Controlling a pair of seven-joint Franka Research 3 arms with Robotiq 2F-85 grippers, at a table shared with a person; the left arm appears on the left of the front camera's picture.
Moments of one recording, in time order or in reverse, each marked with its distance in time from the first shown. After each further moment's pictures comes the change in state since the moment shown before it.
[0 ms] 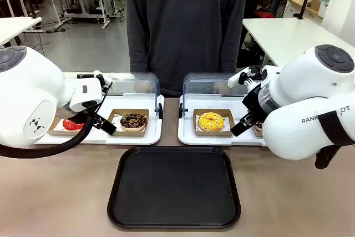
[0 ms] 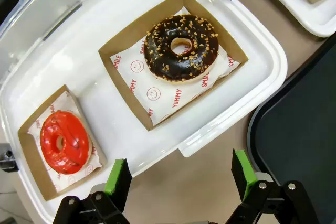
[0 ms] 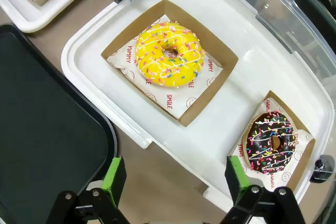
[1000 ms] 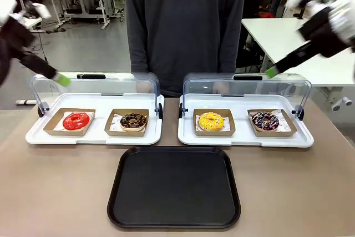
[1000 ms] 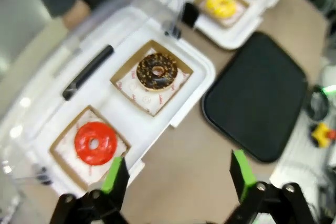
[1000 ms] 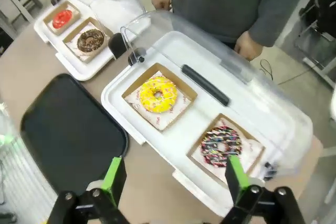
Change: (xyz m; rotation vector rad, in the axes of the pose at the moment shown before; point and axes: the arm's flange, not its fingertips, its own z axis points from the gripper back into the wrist) left arm 0.013 0.149 0.164 -0.420 -0.140 -0.131; right arm 0.021 -0.139 0.169 0.217 -0.185 -0.085
